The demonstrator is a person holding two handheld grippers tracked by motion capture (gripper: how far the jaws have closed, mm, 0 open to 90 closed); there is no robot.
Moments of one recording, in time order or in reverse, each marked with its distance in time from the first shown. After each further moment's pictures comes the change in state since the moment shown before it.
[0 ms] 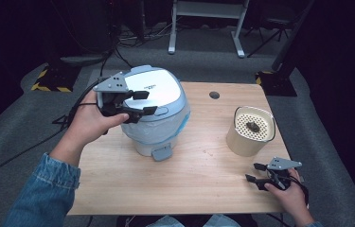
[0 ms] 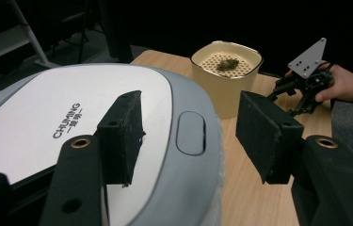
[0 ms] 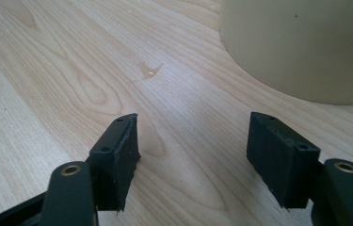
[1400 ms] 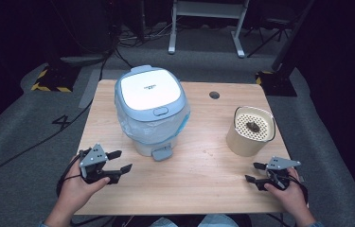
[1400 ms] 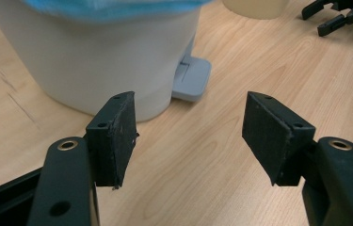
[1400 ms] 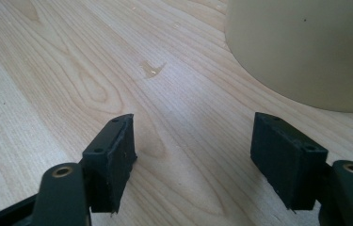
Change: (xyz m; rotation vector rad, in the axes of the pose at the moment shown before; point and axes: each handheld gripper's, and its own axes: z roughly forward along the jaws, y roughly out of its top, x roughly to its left) left arm -0.052 -0.193 -0.002 0.112 0.143 -0.223; right arm -0.001 0.002 0.002 0.007 0.015 -0.033
